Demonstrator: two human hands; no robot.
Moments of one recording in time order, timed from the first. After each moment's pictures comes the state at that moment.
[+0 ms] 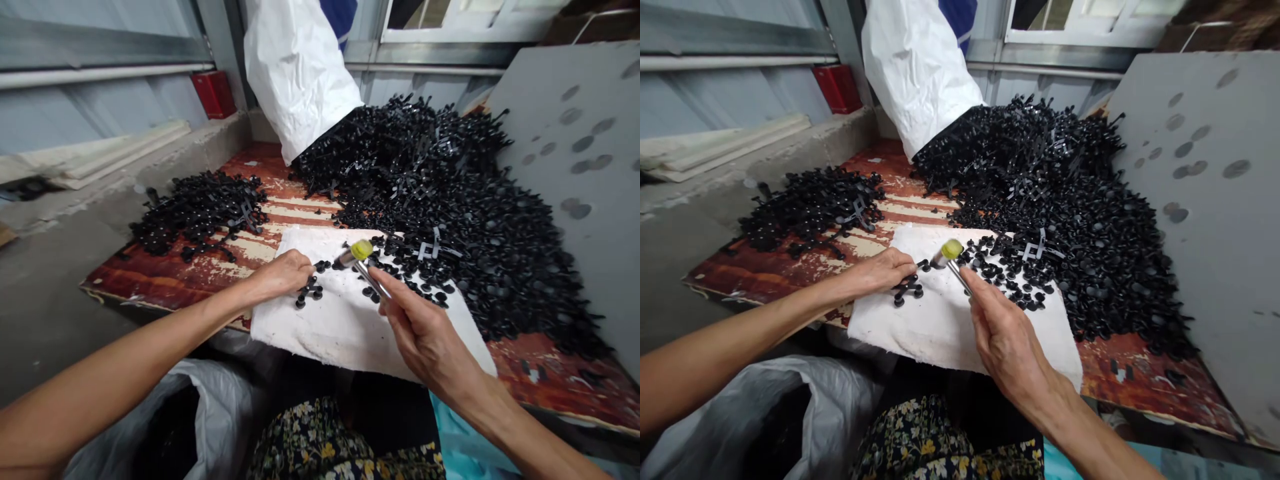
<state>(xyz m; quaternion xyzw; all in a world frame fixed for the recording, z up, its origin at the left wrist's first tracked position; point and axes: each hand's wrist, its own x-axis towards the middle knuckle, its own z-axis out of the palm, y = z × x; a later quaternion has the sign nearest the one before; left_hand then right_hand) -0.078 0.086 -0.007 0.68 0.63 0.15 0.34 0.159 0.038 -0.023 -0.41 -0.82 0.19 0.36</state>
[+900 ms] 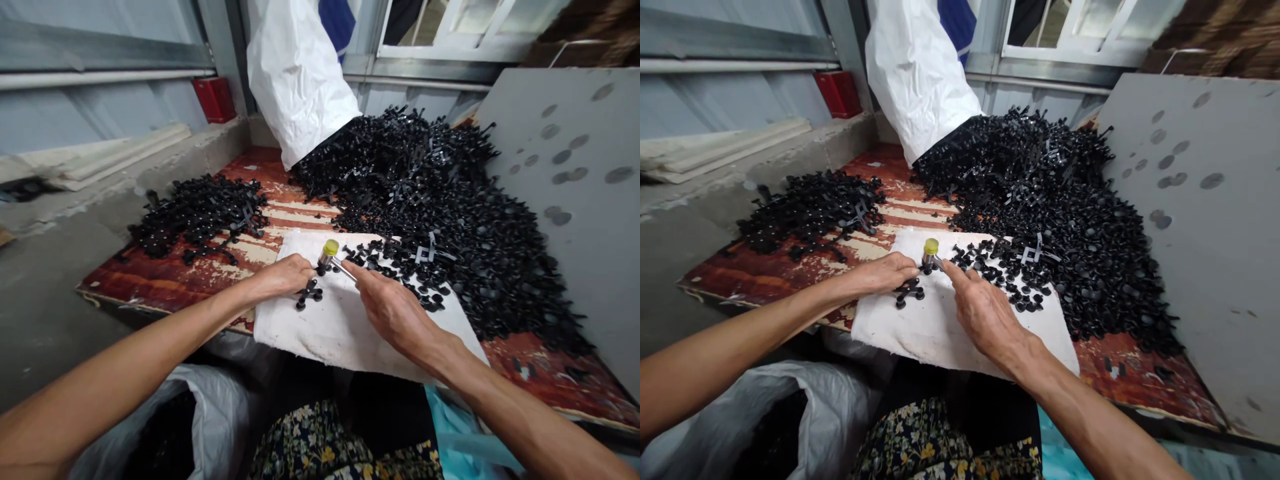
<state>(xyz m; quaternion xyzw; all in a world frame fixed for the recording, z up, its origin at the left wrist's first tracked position) -0.090 0.095 -0.018 0.69 0.57 0.19 0.41 0.131 0.063 -0.026 -0.41 -0.87 0.11 0.23</state>
